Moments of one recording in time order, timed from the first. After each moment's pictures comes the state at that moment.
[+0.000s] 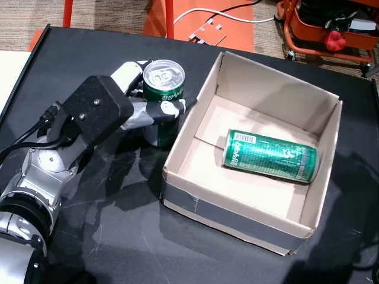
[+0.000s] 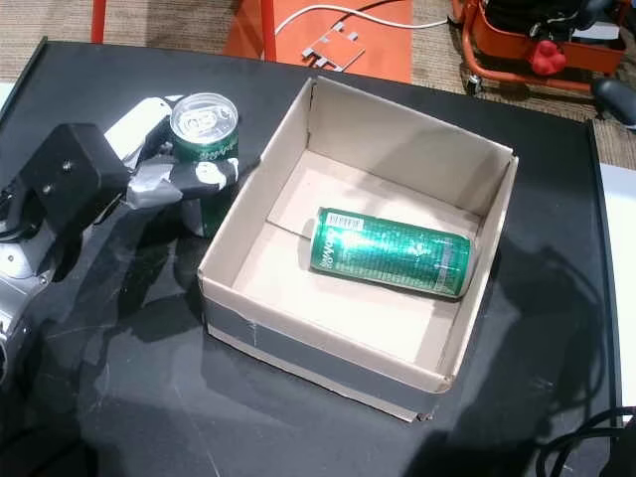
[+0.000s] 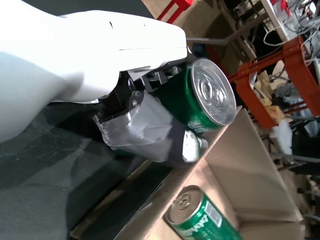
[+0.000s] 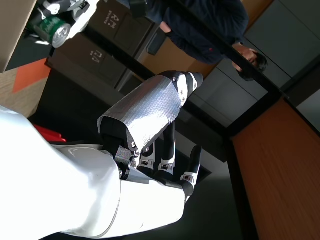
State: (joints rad) left arm -0.92 0.19 0.01 1.35 0.27 -0.53 -0.19; right arm -0.87 -0.42 -0.65 1.03 0.72 -0.75 1.54
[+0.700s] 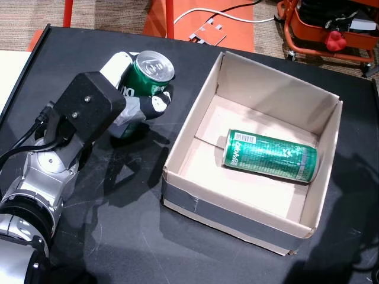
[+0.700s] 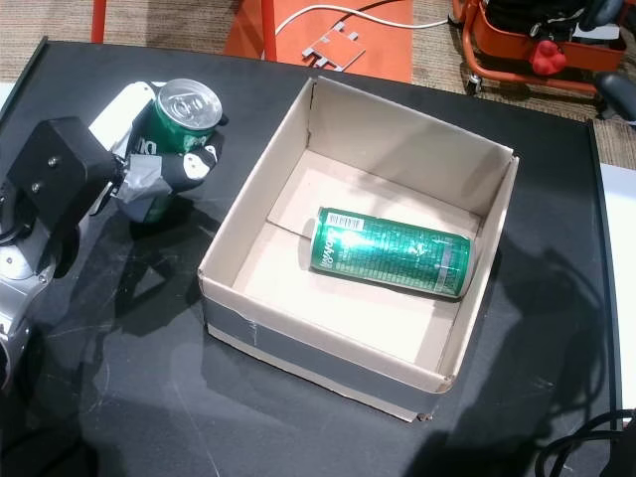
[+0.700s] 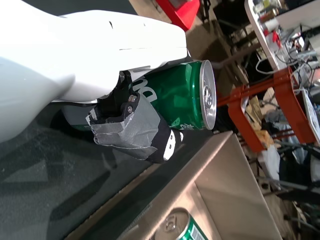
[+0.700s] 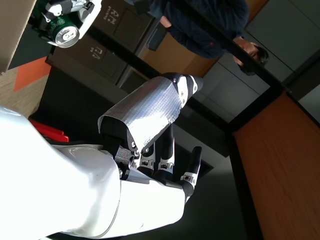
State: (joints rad) left arm -0.92 0.19 0.01 1.35 0.28 -0.56 -0.07; right arm -0.87 -0.42 -0.64 1.06 0.72 -0.77 1.53
